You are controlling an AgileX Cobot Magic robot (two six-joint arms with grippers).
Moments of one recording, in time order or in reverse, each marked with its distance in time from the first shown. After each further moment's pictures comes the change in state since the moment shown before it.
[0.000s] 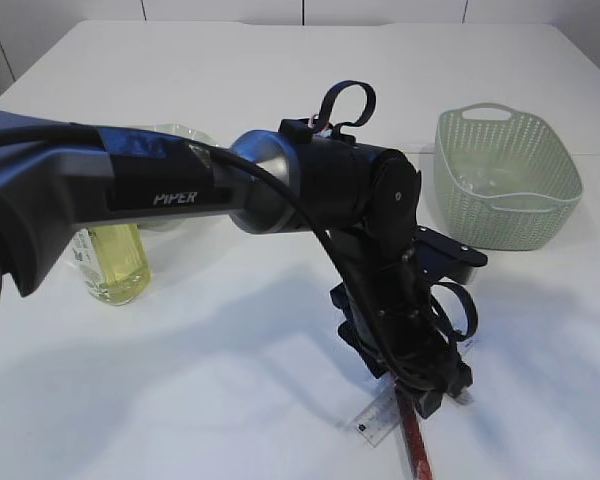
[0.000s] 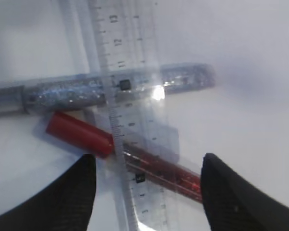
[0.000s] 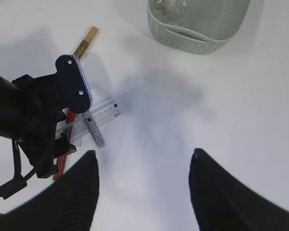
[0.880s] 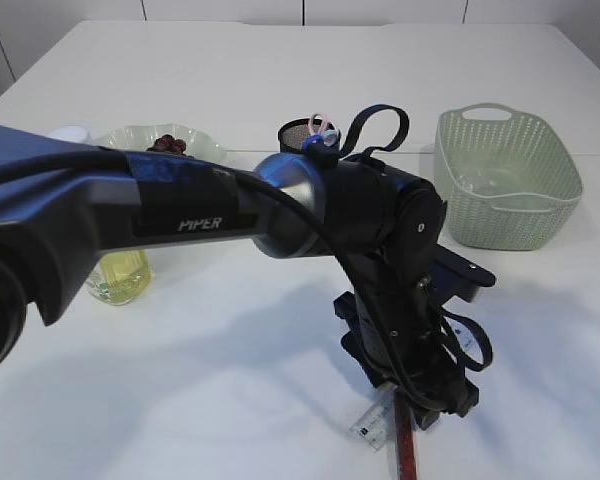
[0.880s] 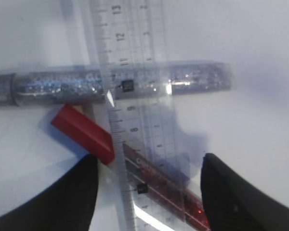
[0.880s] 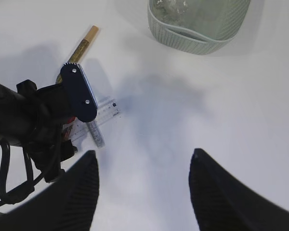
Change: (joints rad) left arm -0.043 0.028 -0.011 0.118 -0.009 -0.136; right arm 0.000 0.000 0.000 0.000 0.000 -0.006
